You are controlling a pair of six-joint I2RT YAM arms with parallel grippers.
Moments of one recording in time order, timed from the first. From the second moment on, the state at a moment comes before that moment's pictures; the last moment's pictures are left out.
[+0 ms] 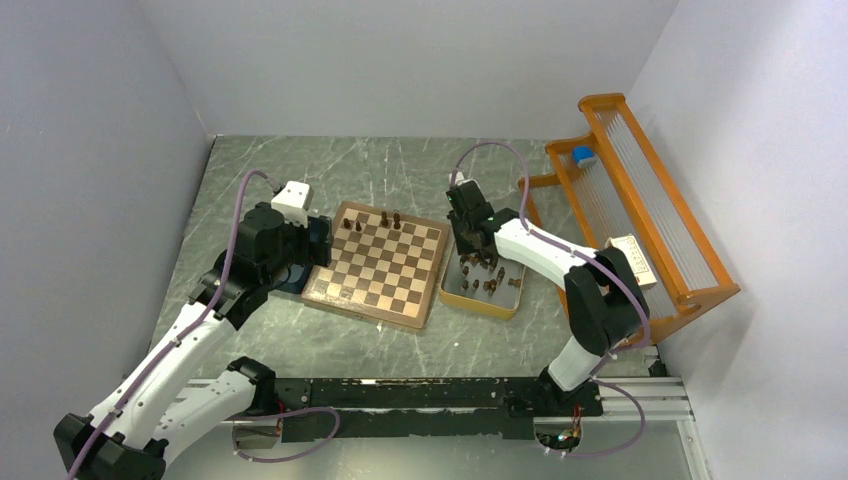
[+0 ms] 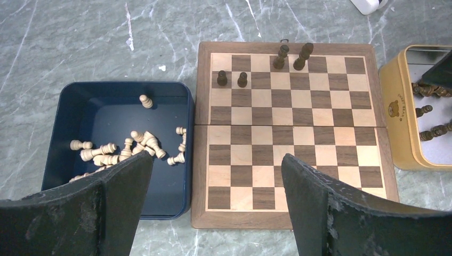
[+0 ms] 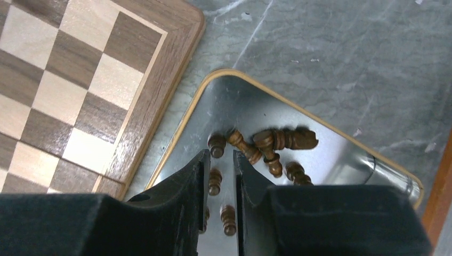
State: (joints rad) left arm -0.47 0.84 0.79 -0.38 -0.20 -0.11; right arm 0.56 1.64 1.09 -0.43 0.24 0.22
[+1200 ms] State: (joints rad) left arm -0.47 0.83 0.79 -0.38 -0.21 -0.10; right arm 0.56 1.73 1.08 -0.38 0.21 0.22
